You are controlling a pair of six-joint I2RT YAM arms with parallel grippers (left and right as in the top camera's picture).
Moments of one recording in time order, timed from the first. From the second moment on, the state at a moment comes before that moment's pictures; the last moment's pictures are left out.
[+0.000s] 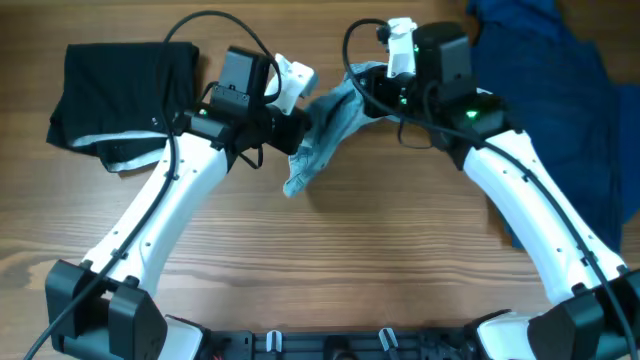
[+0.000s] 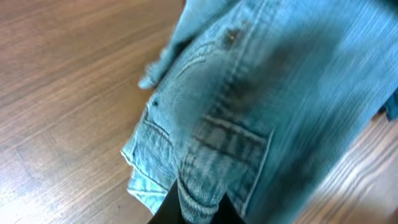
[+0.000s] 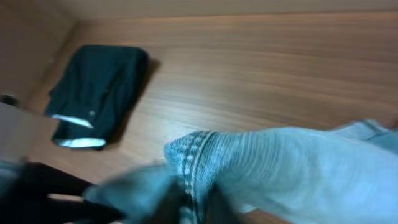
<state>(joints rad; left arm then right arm) -0.36 1.60 1.32 -0.67 0.37 0.06 0.35 1.57 1.37 -0.47 -0.29 0.27</state>
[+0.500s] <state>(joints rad) -0.29 1.60 1.32 -0.53 0.21 -0.19 0.43 1.57 1.28 -0.84 -0.31 0.42</state>
